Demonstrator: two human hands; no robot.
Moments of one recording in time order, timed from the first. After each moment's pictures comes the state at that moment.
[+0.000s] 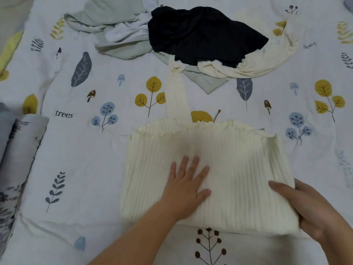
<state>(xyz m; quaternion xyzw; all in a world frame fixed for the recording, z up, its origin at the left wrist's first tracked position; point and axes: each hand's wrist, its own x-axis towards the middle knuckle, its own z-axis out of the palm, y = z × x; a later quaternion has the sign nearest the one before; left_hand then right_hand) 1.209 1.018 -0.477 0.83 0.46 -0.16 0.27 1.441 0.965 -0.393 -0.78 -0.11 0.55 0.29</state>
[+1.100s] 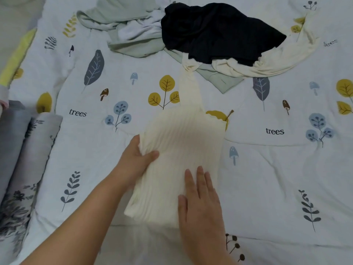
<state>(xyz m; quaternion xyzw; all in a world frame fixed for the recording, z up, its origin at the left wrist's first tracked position) 1.095 1.087 -0.444 0.41 0.65 0.24 0.59 1.231 0.969 -0.423 -0.75 -0.61 0.23 0.08</state>
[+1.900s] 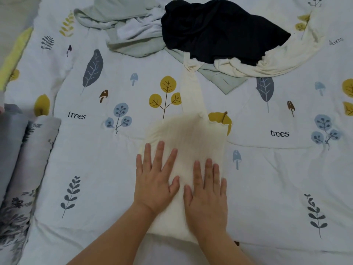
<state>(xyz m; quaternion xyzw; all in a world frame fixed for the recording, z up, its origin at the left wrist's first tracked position) 1.116 1.048 -0.499 0.81 0.57 0.02 0.10 1.243 0.993 -0.478 -0.77 -0.60 0.21 0.02</state>
